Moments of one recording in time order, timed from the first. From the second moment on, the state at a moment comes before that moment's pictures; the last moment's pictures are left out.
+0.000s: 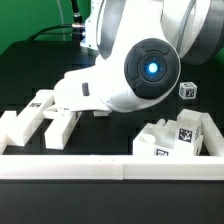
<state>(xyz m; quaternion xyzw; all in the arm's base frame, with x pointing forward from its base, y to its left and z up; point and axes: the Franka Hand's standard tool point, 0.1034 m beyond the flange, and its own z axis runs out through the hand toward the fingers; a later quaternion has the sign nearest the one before) 0.496 -0.043 0.026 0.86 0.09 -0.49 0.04</state>
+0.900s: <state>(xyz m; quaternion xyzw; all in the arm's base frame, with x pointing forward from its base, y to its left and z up) 0.492 -0.039 0.011 0.86 0.10 -0.49 0.05</state>
